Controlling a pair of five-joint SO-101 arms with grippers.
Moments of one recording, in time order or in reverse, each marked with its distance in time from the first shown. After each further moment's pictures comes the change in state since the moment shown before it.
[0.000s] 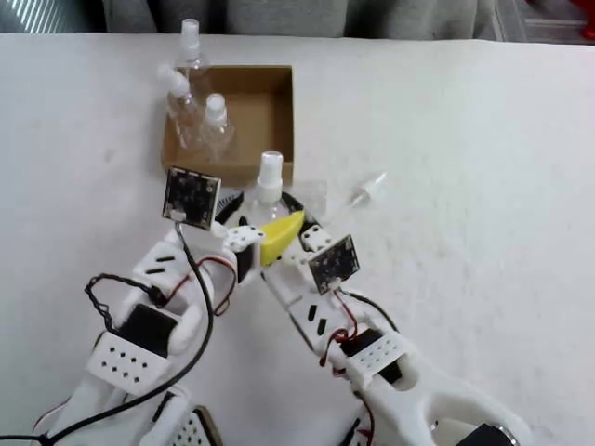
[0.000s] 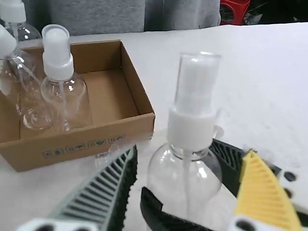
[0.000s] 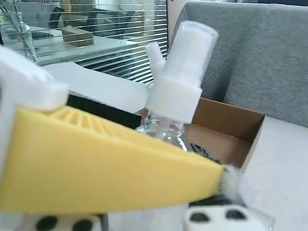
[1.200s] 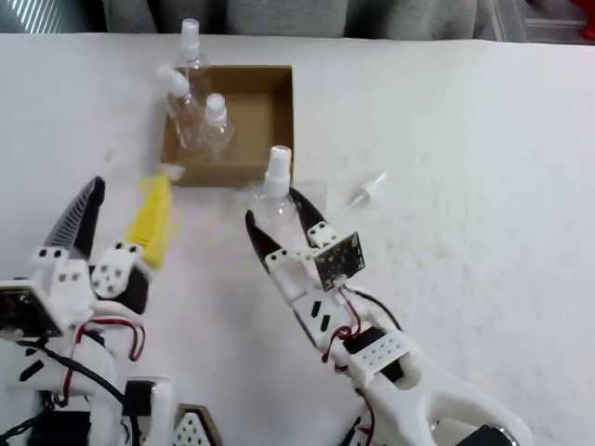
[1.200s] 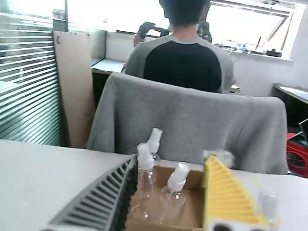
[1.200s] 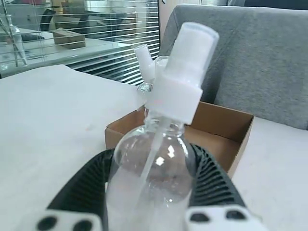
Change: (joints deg) left arm -24.8 -32.5 -17.8 25.7 -0.3; right arm 2.1 -0.1 -0.1 0.0 0.0
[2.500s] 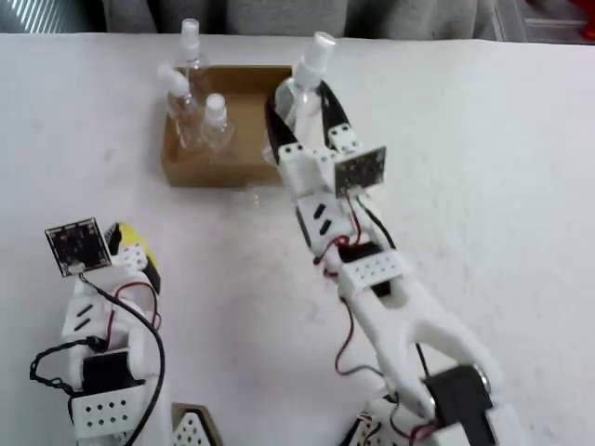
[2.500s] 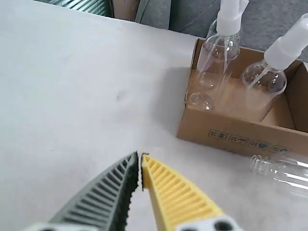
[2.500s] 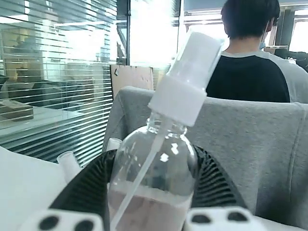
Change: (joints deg) left arm -9.9 1.1 39.8 -16.9 -0.4; right arm 11.3 23.1 -37.5 -0.4 0.0
